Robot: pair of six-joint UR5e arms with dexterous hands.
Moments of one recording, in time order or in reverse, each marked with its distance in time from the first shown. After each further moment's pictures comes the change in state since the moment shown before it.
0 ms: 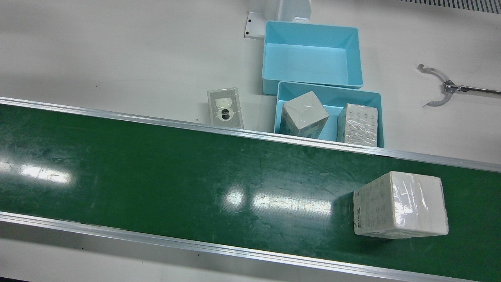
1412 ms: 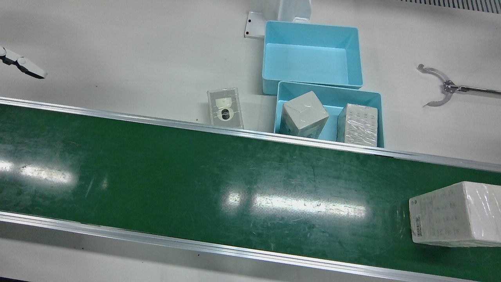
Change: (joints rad) left arm 0.000 0.000 0.000 0.000 0.000 0.000; right arm -0.051 0.077 -0.037 -0.121 -0.038 -0.181
